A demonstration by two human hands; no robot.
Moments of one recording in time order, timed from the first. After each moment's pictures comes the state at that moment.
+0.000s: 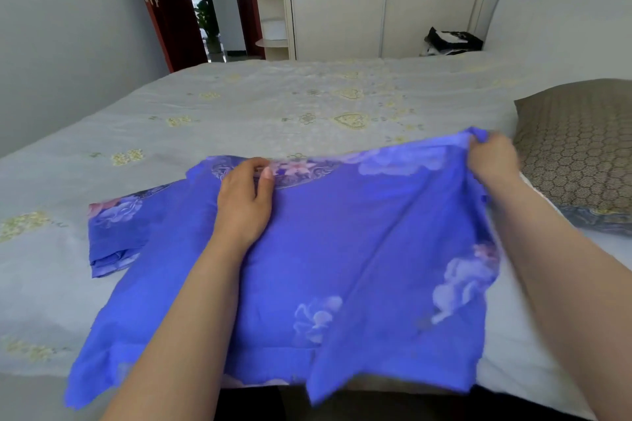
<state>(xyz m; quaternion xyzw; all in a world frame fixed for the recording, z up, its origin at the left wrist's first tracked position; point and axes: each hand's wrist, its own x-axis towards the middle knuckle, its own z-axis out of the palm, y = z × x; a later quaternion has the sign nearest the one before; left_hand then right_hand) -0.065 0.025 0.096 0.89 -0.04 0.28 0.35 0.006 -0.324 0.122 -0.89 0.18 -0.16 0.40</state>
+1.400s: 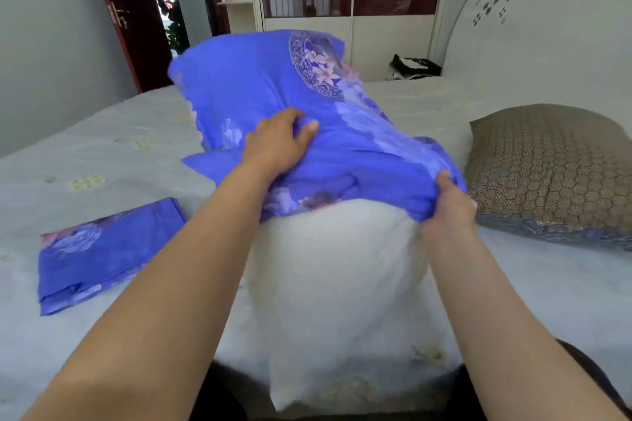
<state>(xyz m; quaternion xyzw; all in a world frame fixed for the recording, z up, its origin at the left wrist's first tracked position) 0.021 -0.055 0.185 0.94 -0.11 0.20 0.26 -0.027 -0.301 0.098 -0.37 0.24 -0.23 0.86</state>
